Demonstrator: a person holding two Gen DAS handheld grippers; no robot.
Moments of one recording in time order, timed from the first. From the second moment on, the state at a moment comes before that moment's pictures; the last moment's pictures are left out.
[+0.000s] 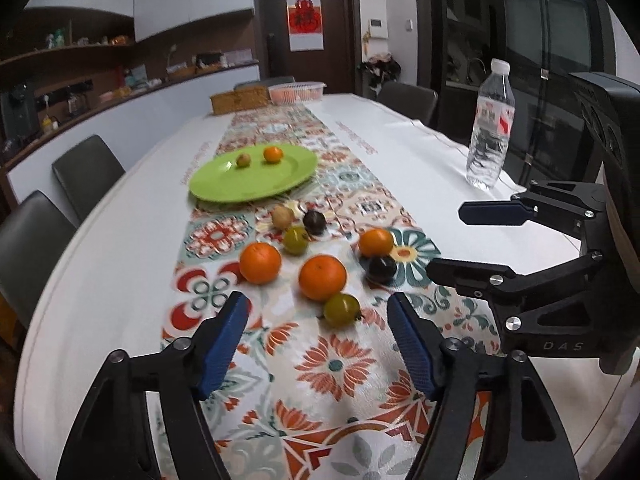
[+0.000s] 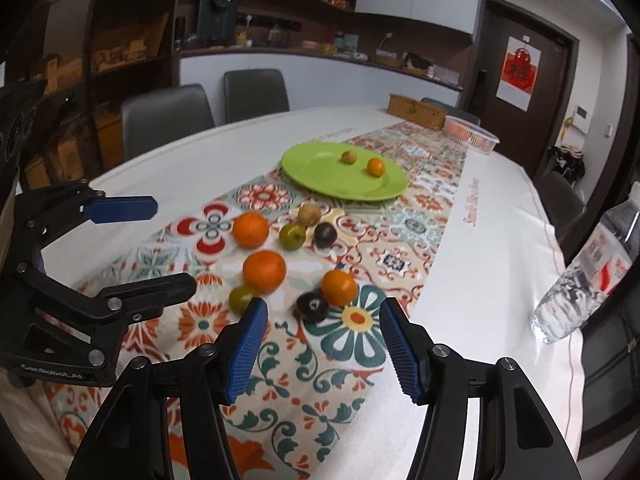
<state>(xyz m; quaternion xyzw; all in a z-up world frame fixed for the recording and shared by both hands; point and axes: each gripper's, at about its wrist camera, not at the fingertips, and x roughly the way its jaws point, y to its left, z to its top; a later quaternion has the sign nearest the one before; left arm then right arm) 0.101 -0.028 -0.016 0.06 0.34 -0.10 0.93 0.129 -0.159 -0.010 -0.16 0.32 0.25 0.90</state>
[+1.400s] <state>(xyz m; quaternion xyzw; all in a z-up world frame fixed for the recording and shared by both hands) 0.146 -0.037 -0.056 0.02 0.42 -0.14 0.90 0.188 -0.139 -0.067 -0.14 0.40 0.29 0.86</state>
